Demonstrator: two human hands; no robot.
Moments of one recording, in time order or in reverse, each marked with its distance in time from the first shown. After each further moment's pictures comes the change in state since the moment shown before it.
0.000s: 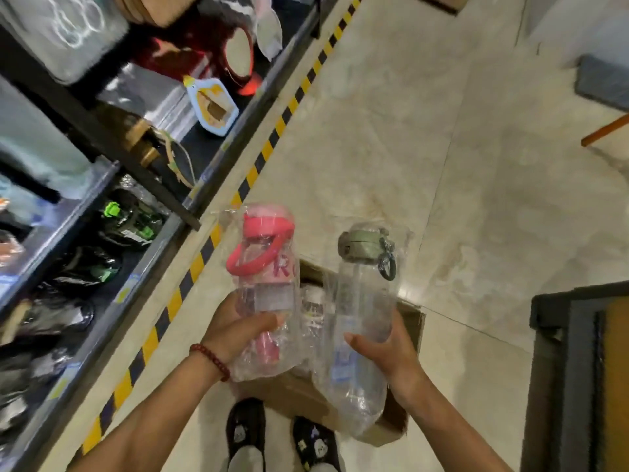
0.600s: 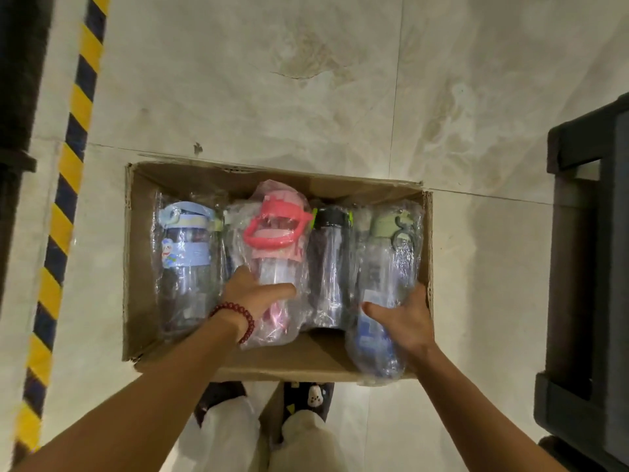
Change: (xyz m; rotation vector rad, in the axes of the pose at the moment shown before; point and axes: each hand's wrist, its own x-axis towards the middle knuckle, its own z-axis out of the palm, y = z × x) left_hand 0.181 -0.235 0.091 0.571 -0.076 -0.444; right_hand 0.114 0.280 -0.054 -0.115 0.455 0.366
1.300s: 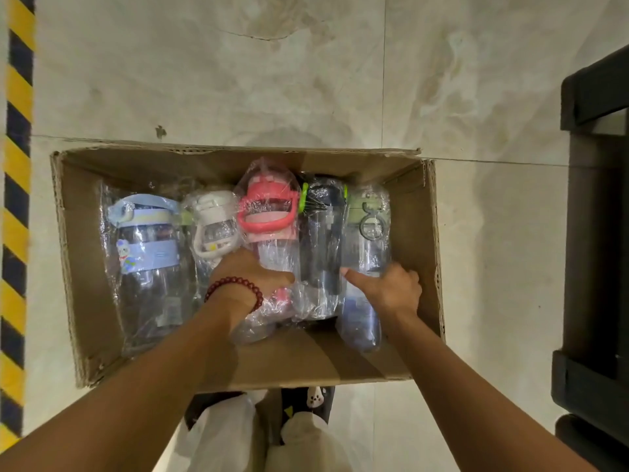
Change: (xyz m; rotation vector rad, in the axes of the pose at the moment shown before) left_hand 0.053 0.014 0.035 0.595 0.058 0.012; right_hand 0.054 -0.005 0.027 -0.406 0.089 0.143
